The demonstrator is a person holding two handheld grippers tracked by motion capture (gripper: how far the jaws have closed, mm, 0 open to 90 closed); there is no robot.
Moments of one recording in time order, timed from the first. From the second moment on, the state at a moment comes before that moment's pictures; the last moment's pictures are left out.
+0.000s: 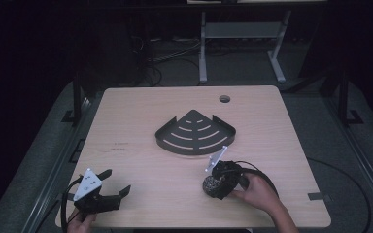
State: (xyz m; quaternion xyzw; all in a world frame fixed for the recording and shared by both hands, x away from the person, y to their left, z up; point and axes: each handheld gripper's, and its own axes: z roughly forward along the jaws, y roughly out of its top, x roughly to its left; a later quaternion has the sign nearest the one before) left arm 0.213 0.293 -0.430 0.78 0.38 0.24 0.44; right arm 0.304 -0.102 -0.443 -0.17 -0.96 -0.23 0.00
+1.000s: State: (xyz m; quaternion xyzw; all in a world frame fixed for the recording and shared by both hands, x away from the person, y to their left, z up) left arm 0.213 0.294 -0.430 0.78 0.38 0.24 0.44; right arm 0.321 -0.101 -0.408 -0.17 -0.95 -0.25 0.01
